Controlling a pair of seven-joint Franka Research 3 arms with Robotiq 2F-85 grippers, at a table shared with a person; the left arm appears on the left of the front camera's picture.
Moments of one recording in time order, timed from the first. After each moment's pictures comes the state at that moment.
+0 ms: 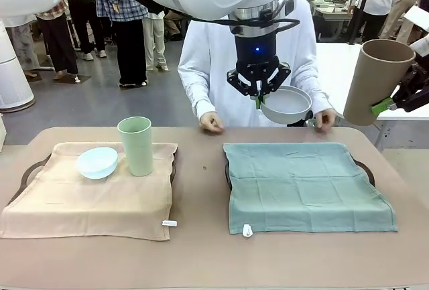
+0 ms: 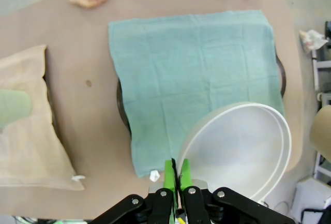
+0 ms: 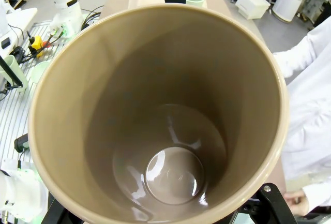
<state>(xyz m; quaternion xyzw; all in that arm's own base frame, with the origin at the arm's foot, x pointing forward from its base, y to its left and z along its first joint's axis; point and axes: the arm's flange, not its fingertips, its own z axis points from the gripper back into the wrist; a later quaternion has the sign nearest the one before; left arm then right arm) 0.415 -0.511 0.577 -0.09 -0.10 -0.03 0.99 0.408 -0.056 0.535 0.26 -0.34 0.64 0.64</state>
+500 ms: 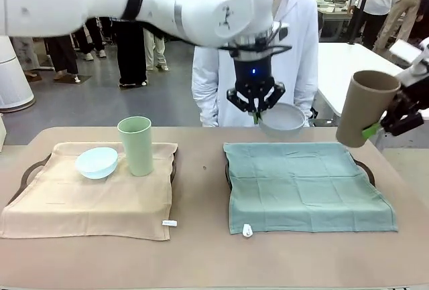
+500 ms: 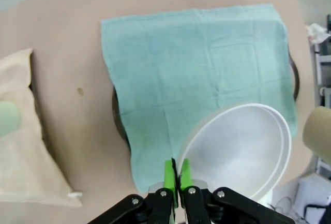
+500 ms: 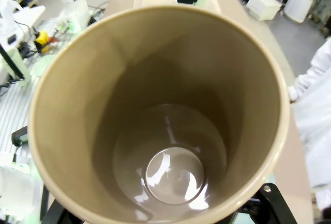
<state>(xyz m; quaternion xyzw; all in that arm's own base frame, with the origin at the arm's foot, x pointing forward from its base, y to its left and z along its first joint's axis) 0.448 -0.514 0.510 -0.10 -0.08 -0.04 0.99 0.437 -0.065 0.447 0.30 -0.33 0.64 0.63</state>
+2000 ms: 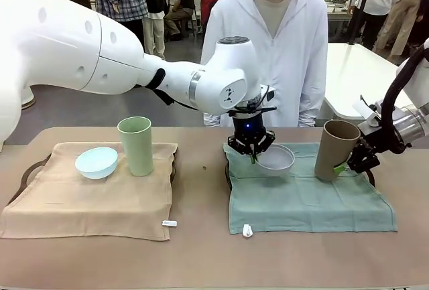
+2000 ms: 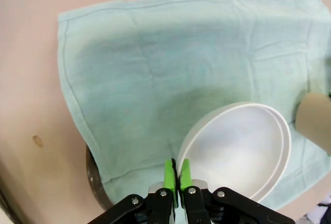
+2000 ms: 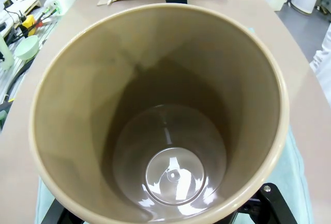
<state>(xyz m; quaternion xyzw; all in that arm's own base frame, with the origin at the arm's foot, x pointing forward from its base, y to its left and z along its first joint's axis) 0.501 -0.520 0.362 -0.11 -0.04 -0.05 0.99 0.503 -0.068 0.298 0.33 -0.31 0.63 0.63</state>
